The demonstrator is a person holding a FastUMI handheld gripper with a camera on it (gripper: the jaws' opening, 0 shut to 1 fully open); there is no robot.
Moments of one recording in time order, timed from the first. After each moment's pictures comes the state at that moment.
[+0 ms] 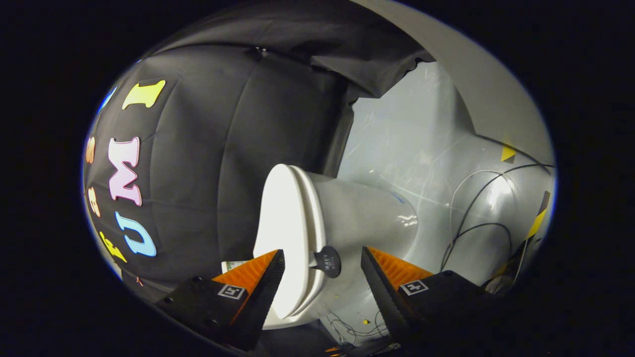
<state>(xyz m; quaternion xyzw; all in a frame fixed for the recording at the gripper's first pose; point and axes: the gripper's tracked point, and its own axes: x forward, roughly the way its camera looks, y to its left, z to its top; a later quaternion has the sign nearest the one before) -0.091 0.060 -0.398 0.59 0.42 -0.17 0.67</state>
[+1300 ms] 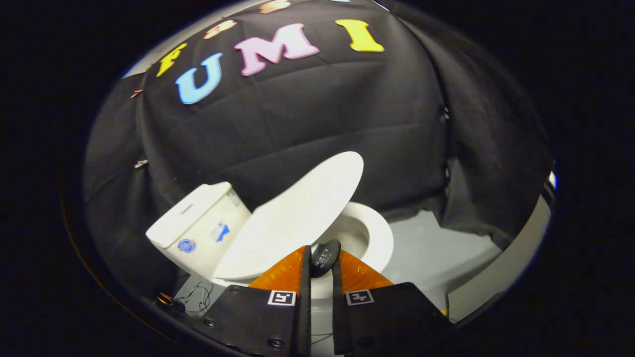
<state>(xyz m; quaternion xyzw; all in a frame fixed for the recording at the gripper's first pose) -0.023 0.142 -0.208 0.16 0.33 0.10 0.93</state>
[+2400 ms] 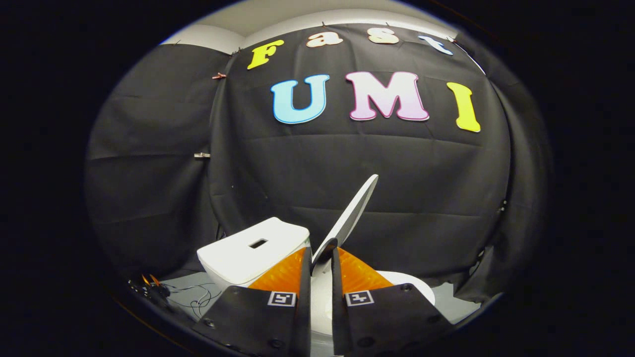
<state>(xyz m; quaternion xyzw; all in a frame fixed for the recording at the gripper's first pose) 0.010 0.327 -0.064 0.06 0.20 0.23 0.95</state>
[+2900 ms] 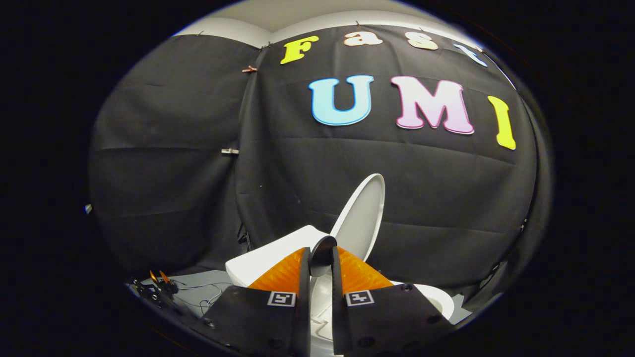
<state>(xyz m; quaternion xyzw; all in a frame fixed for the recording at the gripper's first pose) 0.009 0.438 -0.040 0.04 0.19 0.30 0.93</state>
